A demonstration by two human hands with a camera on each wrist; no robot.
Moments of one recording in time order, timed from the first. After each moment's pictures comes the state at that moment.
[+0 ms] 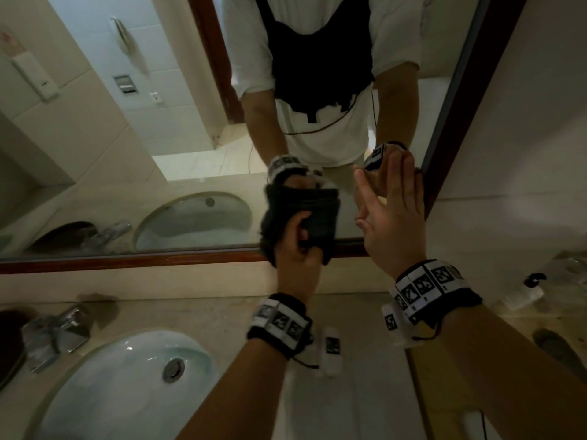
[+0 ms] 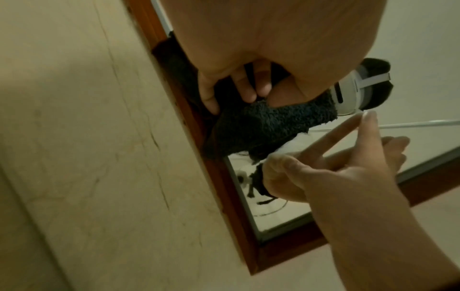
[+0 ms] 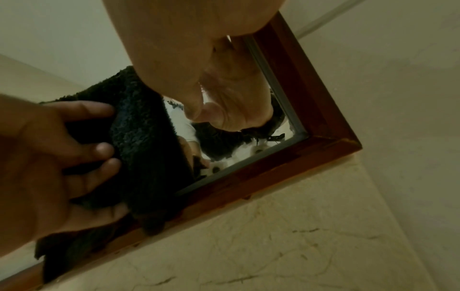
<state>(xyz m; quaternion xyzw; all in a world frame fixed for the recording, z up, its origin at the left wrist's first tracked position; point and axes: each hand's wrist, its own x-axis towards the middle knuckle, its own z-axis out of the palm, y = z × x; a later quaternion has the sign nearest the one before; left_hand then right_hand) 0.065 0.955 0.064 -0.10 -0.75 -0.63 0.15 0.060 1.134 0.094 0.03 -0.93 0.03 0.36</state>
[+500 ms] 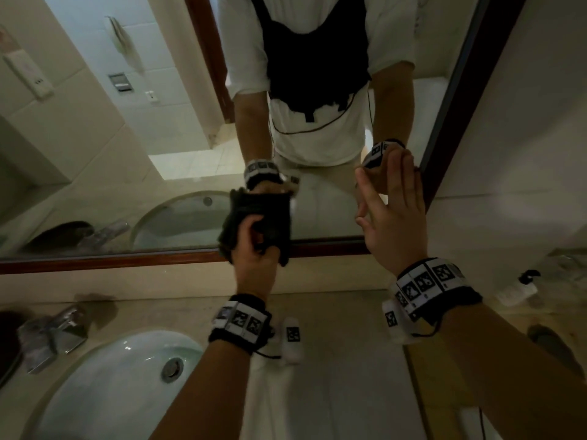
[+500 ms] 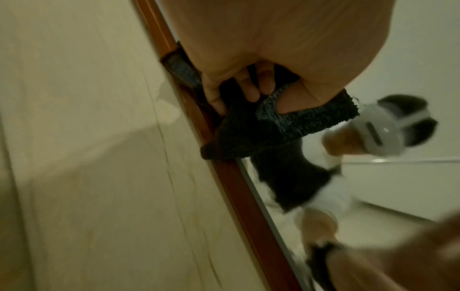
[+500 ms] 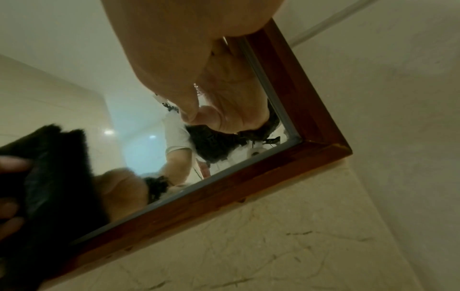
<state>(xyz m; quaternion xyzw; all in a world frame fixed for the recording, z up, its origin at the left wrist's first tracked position) 0.056 0.893 0.063 -0.04 -0.75 -0.64 0.15 0.062 1.138 0.095 0.04 -0.93 0.03 0.37</state>
